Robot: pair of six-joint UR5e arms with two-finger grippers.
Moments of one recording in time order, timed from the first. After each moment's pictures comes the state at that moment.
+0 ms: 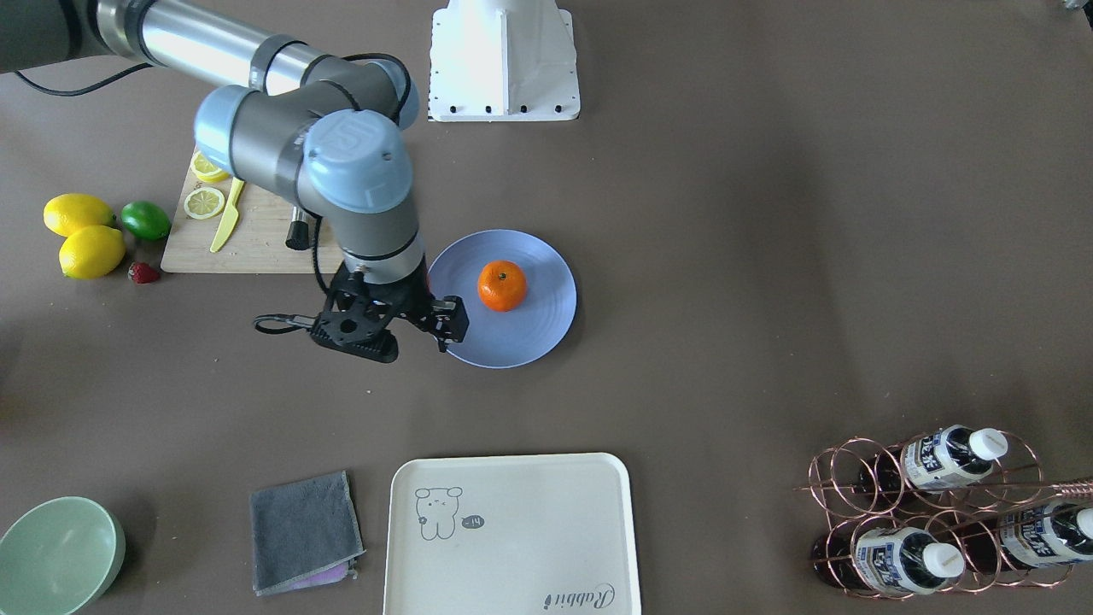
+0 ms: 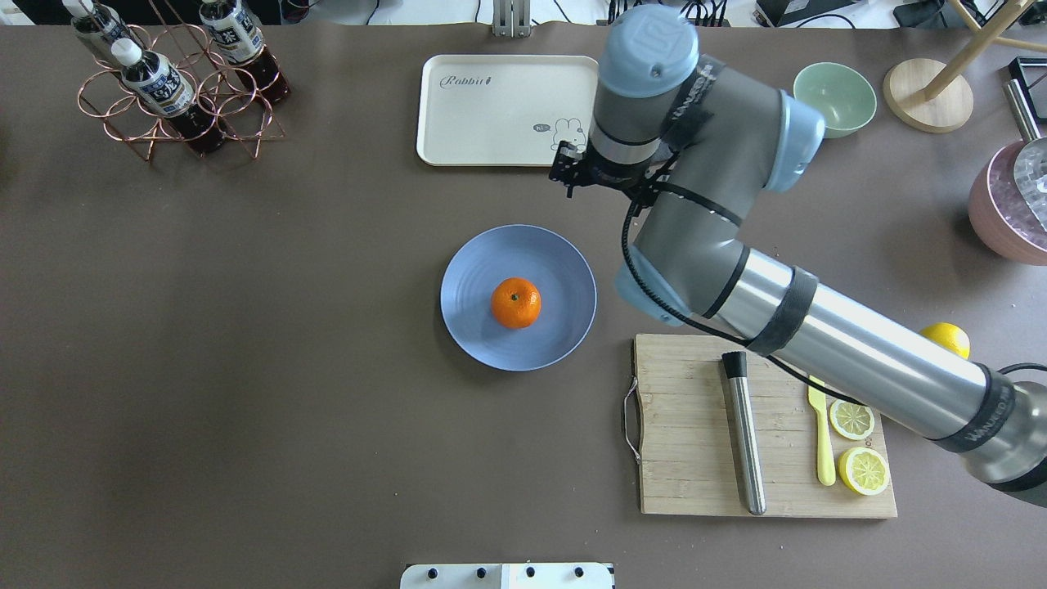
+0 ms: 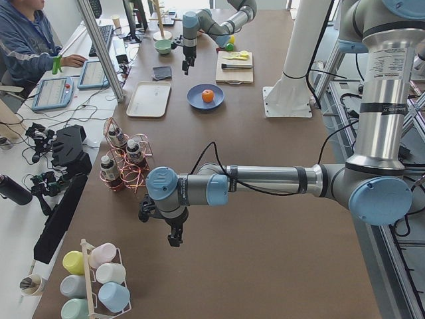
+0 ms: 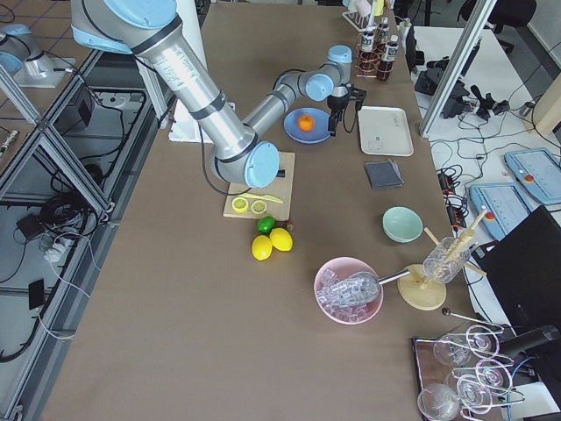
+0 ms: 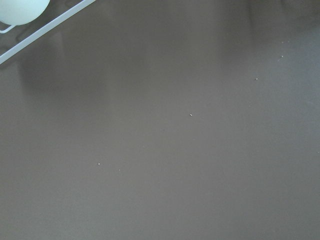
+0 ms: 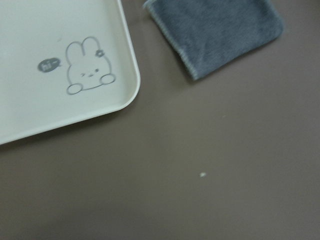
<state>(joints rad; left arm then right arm) -1.56 -1.61 -1.53 -1.52 -2.35 0.12 0.79 -0.85 1.53 -1.59 2.01 1.24</state>
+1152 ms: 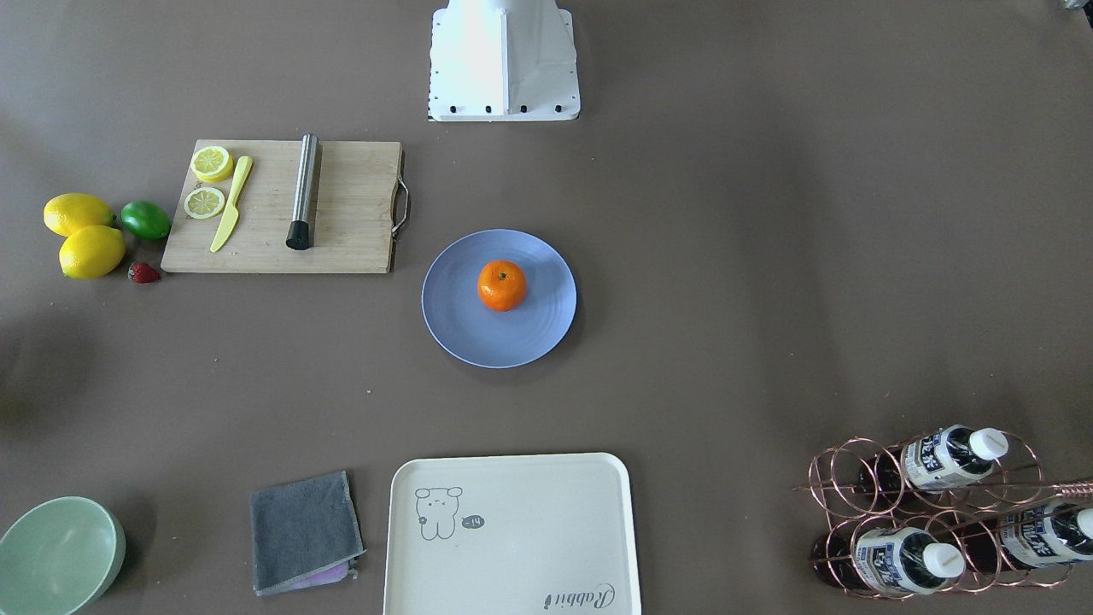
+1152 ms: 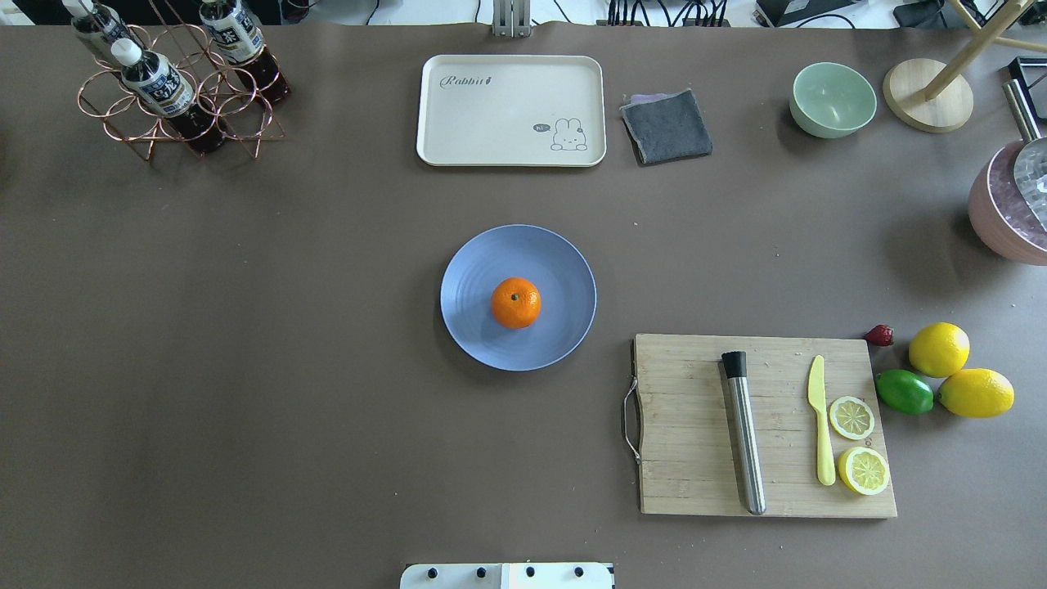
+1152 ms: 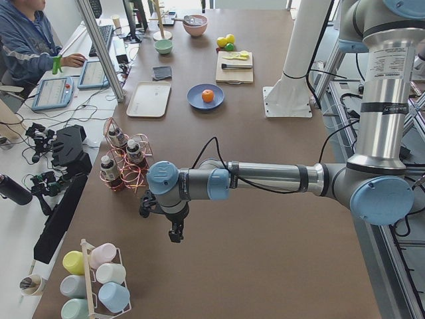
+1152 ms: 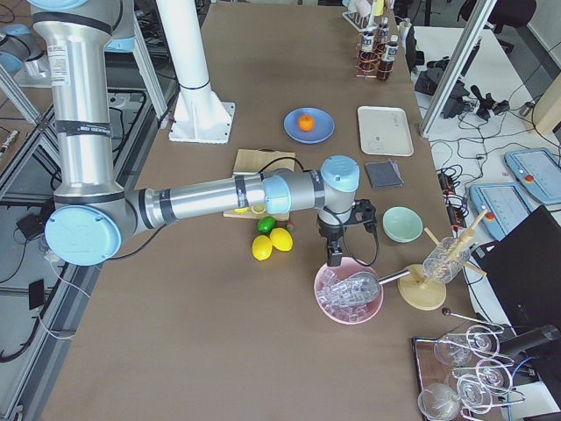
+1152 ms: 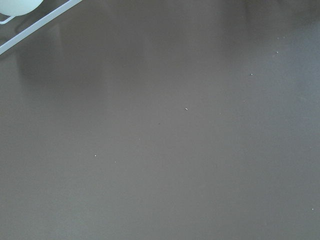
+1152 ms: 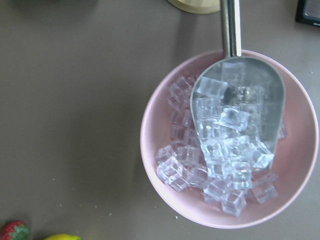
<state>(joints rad) -1.56 -1.60 -1.57 -1.50 -2.35 0.12 1.46 -1.57 1.75 -1.59 2.27 0.01</state>
